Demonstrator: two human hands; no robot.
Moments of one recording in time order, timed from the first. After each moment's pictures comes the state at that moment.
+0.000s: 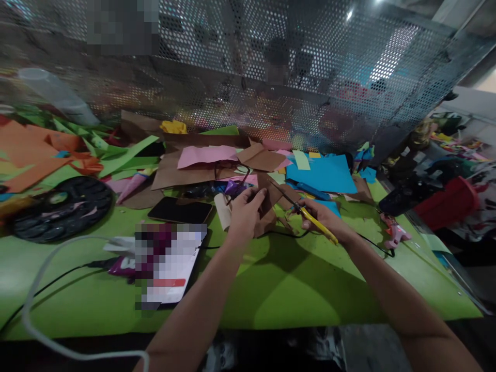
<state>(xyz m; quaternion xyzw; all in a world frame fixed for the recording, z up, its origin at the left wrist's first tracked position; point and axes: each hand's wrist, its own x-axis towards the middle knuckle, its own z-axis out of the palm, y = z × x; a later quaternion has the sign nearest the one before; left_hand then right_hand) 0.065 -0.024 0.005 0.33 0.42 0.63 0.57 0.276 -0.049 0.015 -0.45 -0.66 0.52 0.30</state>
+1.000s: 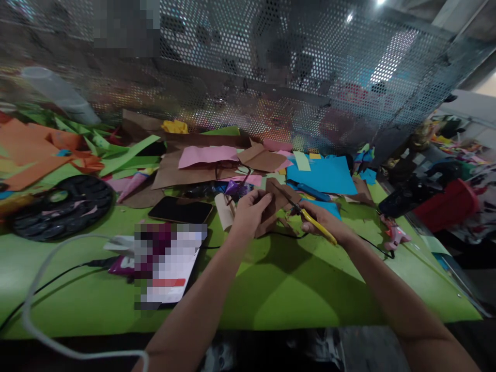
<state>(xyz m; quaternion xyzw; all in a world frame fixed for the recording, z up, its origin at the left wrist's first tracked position) 0.062 -0.022 -0.006 0.40 0.42 0.57 0.59 0.277 -0.050 0.024 -0.46 -0.74 0.42 0.25</state>
